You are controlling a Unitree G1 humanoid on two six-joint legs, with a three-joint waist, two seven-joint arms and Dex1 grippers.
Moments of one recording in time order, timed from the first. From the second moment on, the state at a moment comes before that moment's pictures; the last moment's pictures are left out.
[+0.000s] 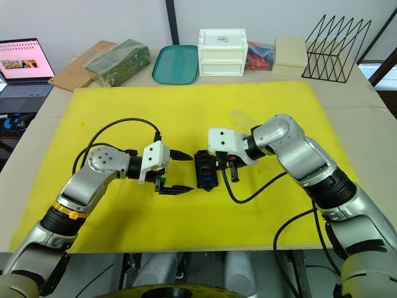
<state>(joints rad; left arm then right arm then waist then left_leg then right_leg) -0.46 0.55 -0.30 -0.12 -0.23 0.30 -1.14 -0.77 -0.79 0.46 -0.22 0.15 0.68 1.27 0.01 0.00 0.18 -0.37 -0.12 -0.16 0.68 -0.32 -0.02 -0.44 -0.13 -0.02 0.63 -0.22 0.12</state>
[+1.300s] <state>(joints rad) -0.47 0.55 -0.30 -0.10 -0.23 0.29 -1.14 -0.78 -0.77 0.41 -0.25 0.26 0.81 1.23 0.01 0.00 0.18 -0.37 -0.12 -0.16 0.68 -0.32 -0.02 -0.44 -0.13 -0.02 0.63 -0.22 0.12</state>
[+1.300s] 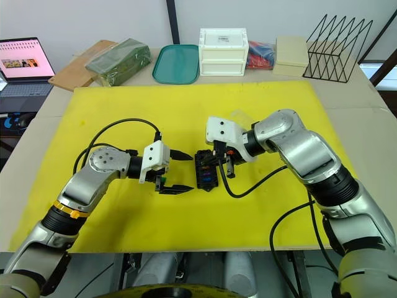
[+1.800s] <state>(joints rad) -0.47 0.55 -0.30 -0.10 -0.23 0.31 -1.15 -0.72 -0.77 0.42 -0.20 0.21 0.68 1.23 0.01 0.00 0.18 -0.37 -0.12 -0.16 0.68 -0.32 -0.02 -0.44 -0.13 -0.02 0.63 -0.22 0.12</state>
